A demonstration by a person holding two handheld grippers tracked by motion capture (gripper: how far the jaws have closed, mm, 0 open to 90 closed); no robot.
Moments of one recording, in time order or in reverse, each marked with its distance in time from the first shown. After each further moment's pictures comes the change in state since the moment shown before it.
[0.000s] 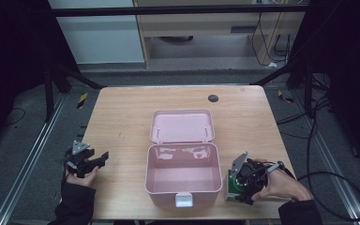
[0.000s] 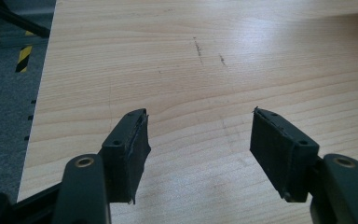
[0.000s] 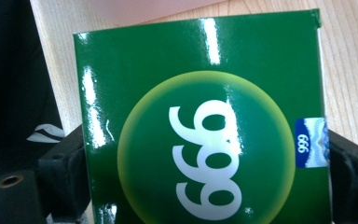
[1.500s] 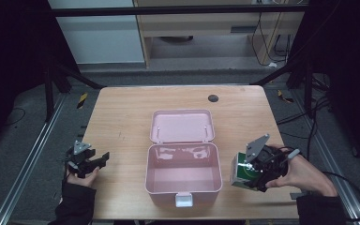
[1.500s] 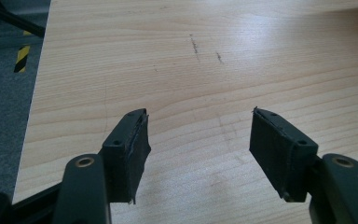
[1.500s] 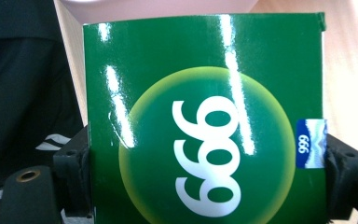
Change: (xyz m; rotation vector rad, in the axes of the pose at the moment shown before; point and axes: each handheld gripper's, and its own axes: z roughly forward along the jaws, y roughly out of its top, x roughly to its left) left arm -0.002 0.000 0.001 0.010 -0.005 0.009; right arm -0.005 0.003 -0.087 -0.112 -0.081 -0.002
